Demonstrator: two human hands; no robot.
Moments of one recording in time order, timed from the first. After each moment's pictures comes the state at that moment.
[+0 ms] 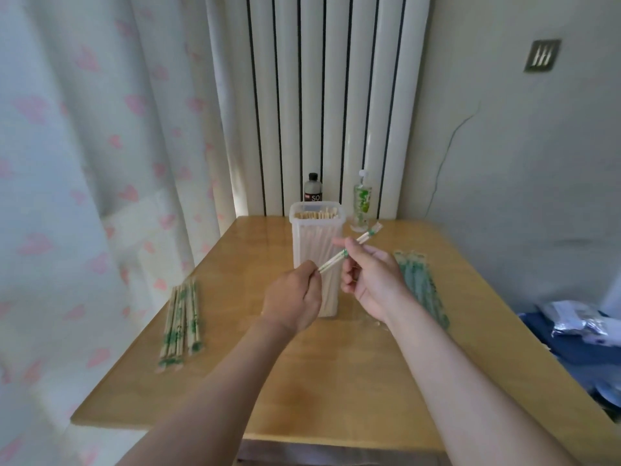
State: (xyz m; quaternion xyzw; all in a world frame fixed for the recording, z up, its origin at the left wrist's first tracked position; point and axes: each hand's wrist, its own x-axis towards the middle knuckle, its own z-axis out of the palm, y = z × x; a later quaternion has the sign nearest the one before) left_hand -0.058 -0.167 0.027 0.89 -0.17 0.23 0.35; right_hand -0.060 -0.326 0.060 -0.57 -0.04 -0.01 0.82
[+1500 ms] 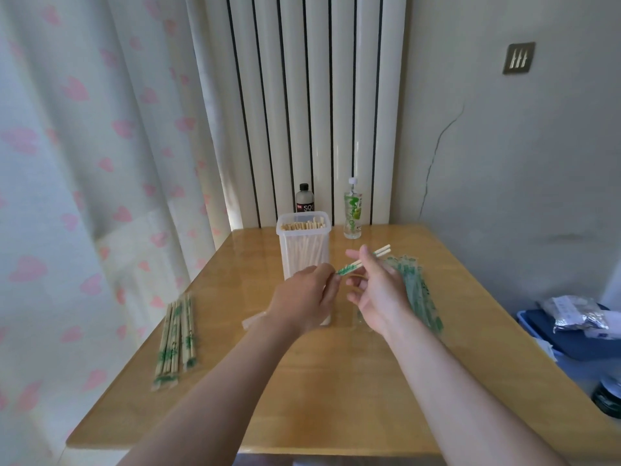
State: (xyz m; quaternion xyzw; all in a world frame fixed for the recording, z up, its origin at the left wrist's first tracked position) left_hand -0.048 -0.192 0.040 0.91 -0.27 0.25 0.20; right_hand -0.070 -0.343 0.054 -0.51 0.06 -0.08 0.85
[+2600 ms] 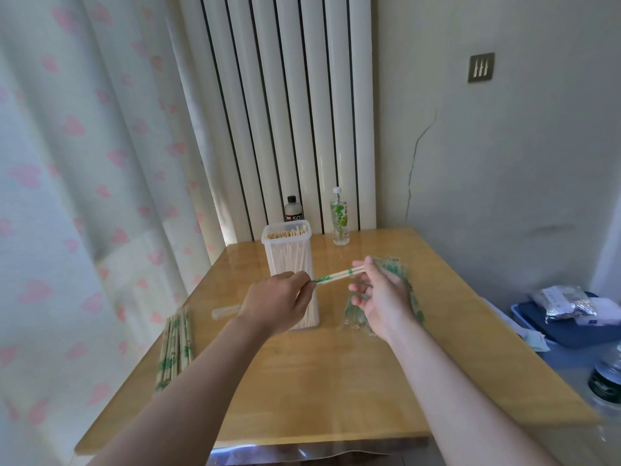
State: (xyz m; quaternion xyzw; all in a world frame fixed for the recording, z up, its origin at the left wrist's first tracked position) left_hand -0.062 -0.173 0.051 0.90 -0.29 0.33 0.07; right_hand -0.101 -0.378 0.044 -0.47 0.07 -0.12 0.87
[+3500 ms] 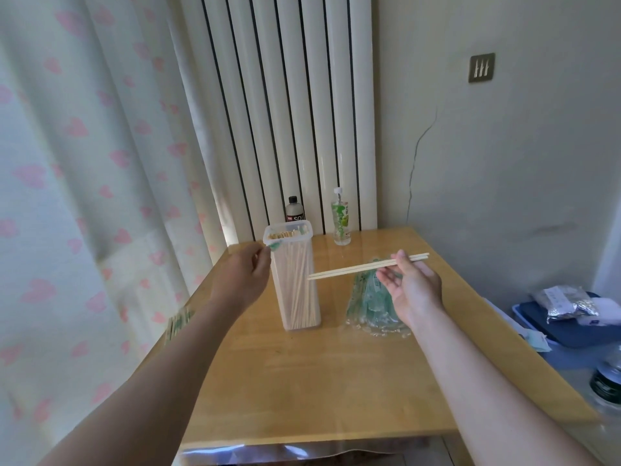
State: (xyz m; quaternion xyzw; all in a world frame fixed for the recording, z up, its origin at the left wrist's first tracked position) left_hand -0.060 -0.138 0.093 0.89 -0.14 0.29 0.34; right_hand -0.099 -0.413 0.058 -0.37 0.14 -0.20 0.90
